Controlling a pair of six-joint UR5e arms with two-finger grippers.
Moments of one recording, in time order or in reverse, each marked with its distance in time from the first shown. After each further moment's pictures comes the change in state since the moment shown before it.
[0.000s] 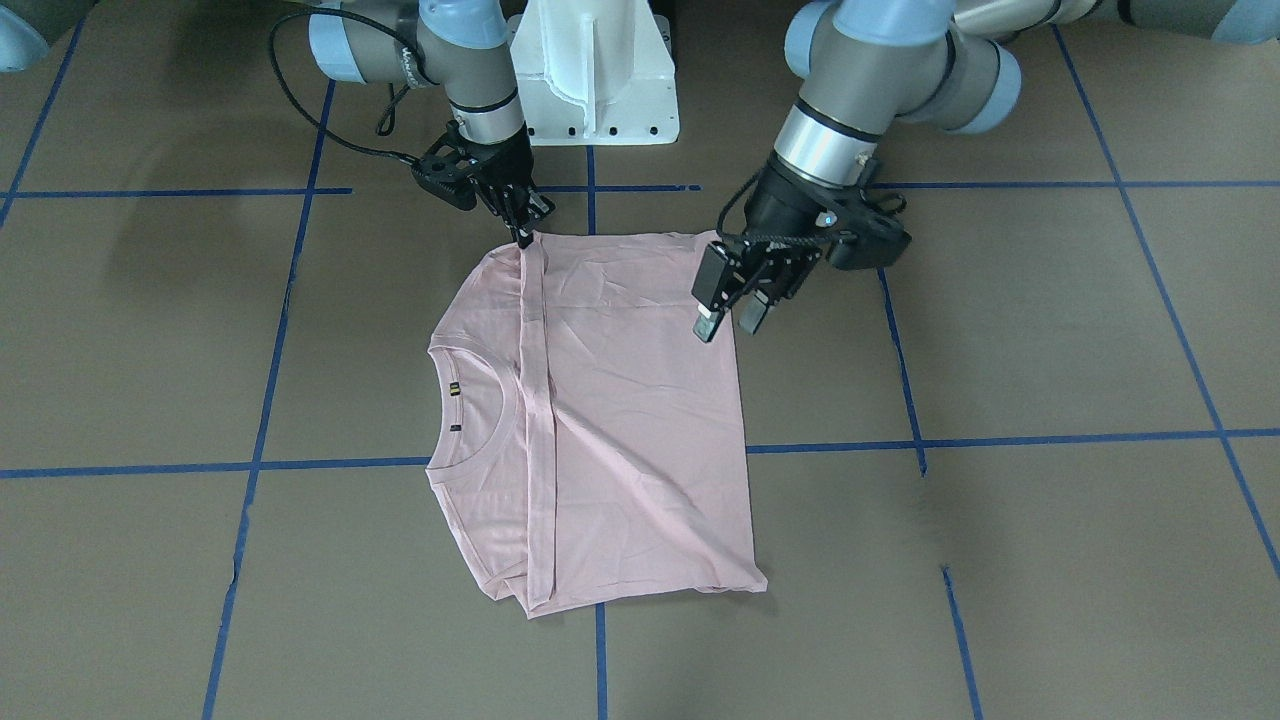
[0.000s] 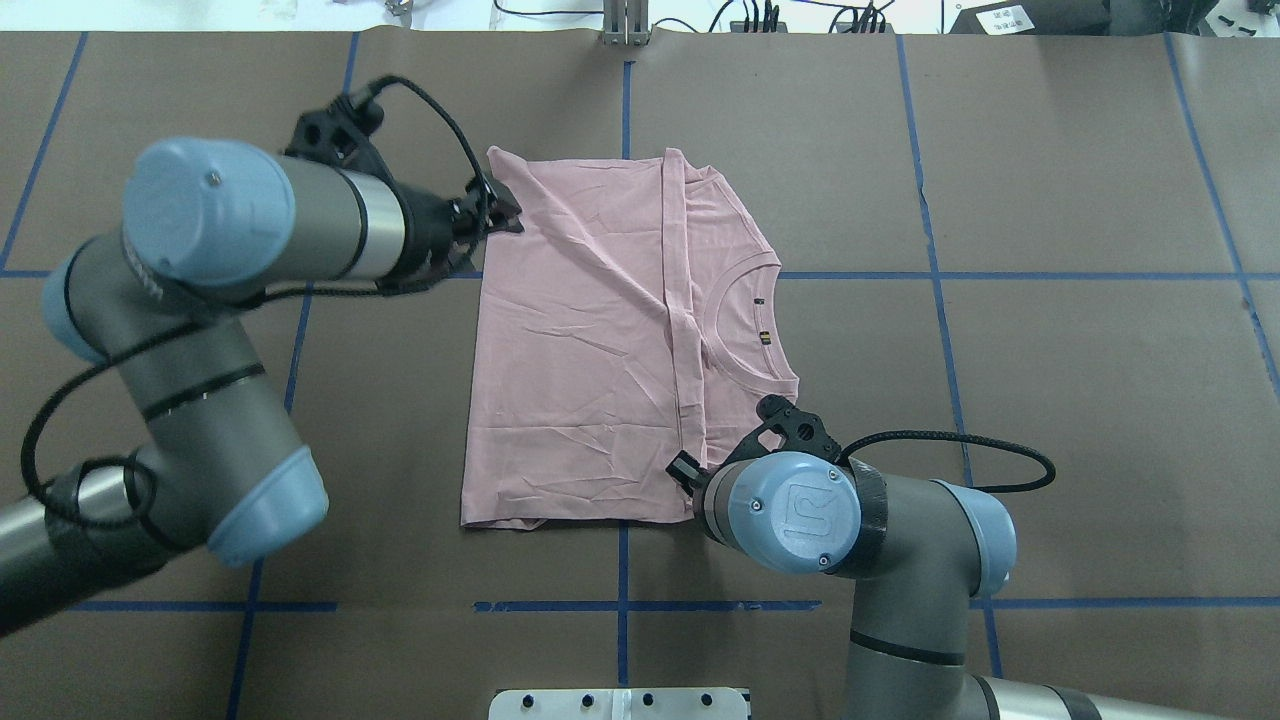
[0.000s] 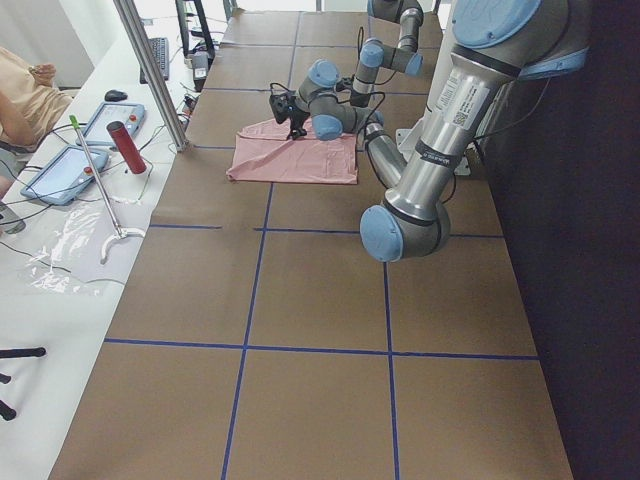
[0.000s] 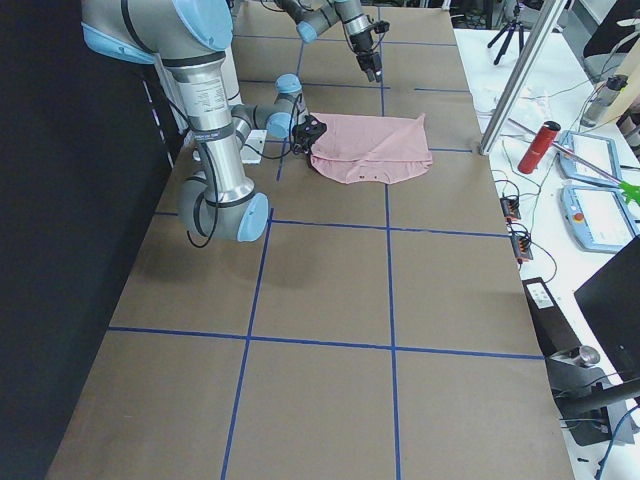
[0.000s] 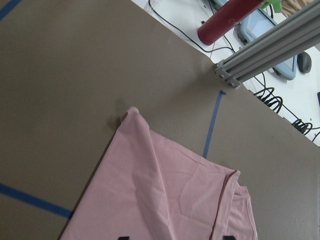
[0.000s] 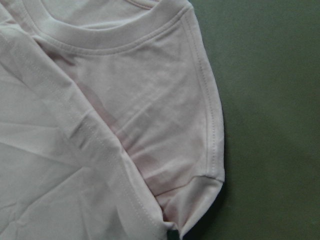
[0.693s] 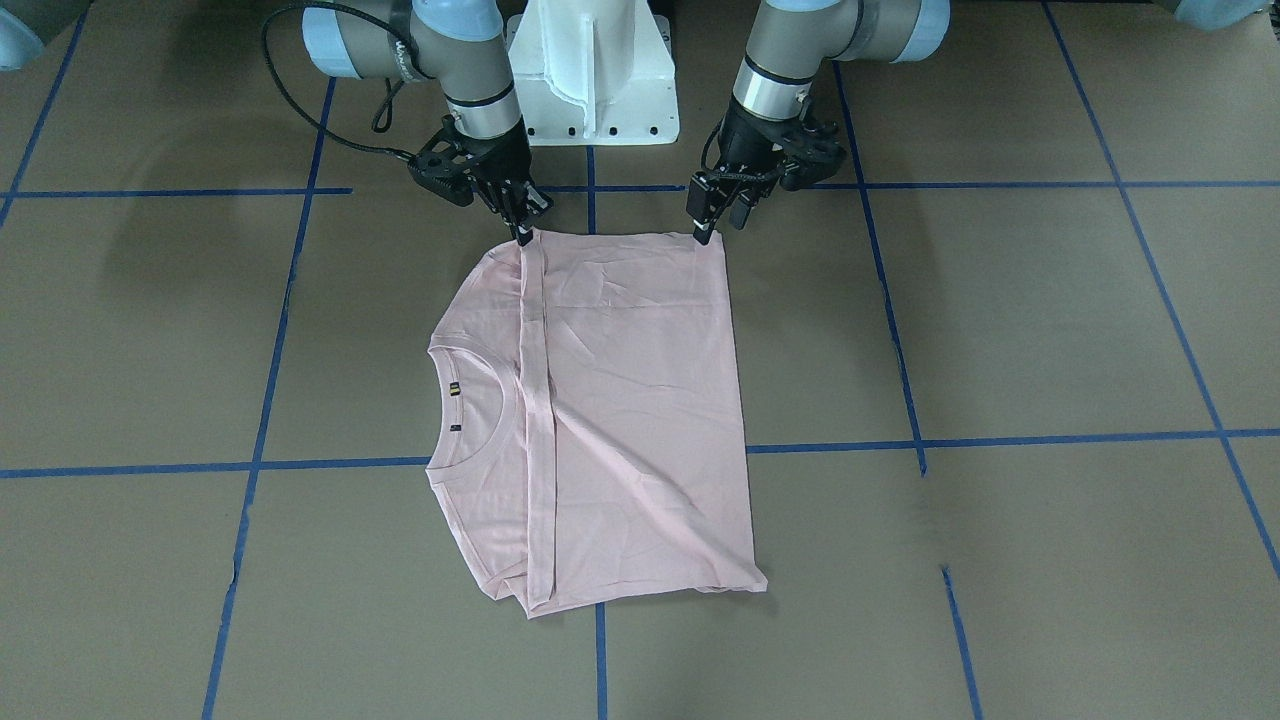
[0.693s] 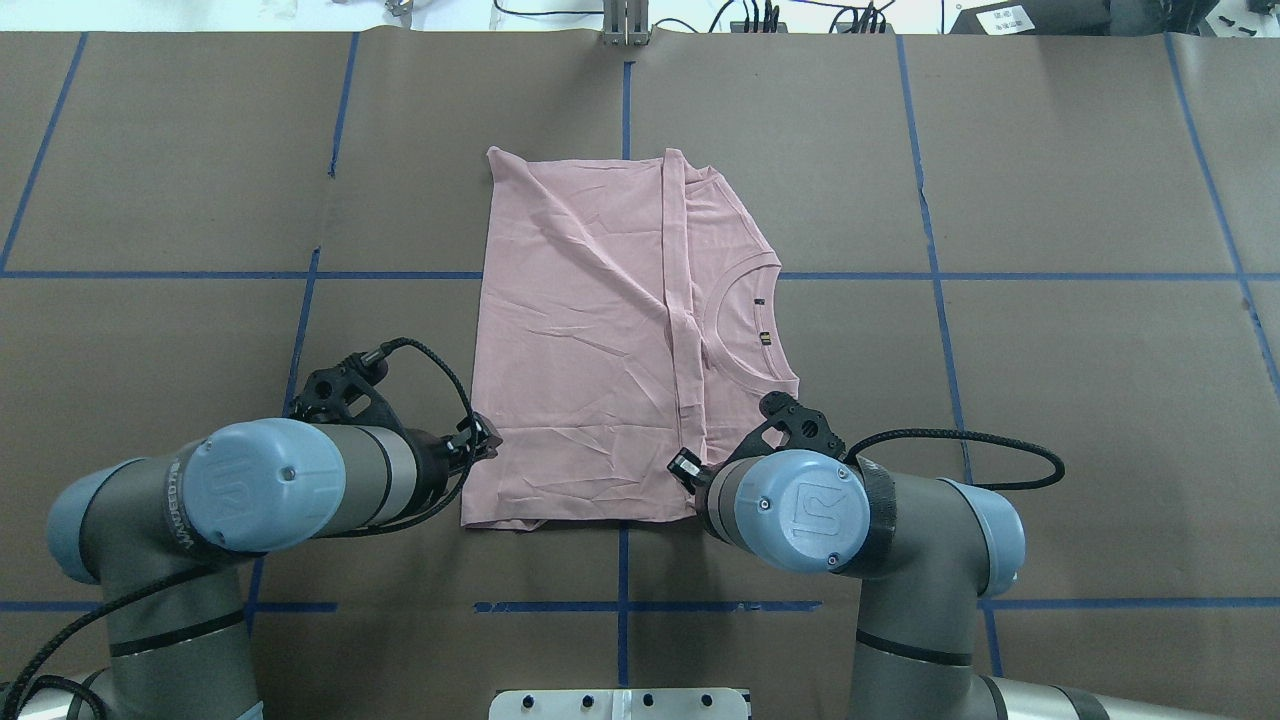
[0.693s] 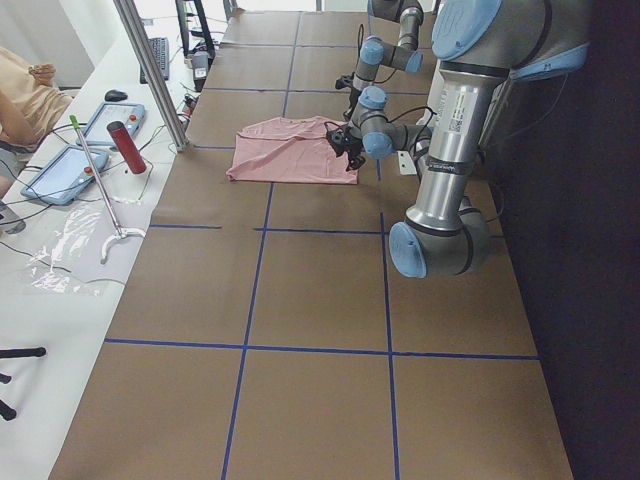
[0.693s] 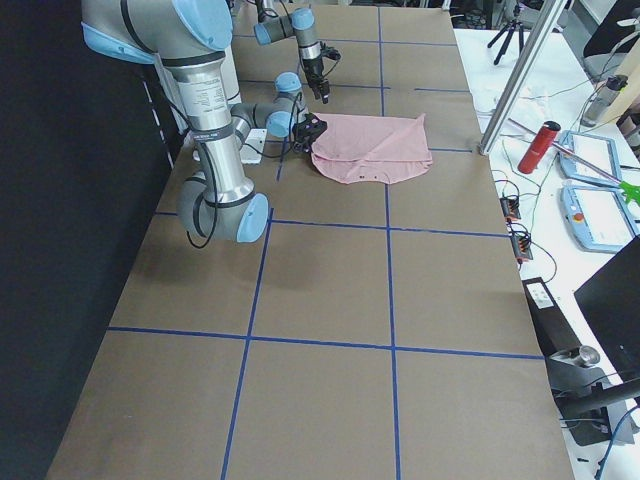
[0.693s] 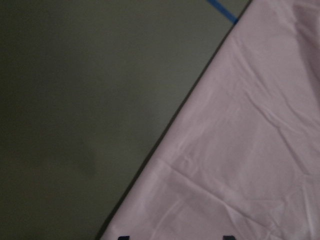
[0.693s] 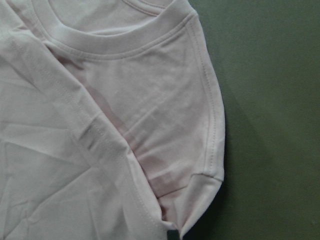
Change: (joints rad) left arm 0.285 0.191 -0.089 0.118 0.106 -0.193; right arm 0.005 -0.005 0.012 0.005 -0.002 -0.007
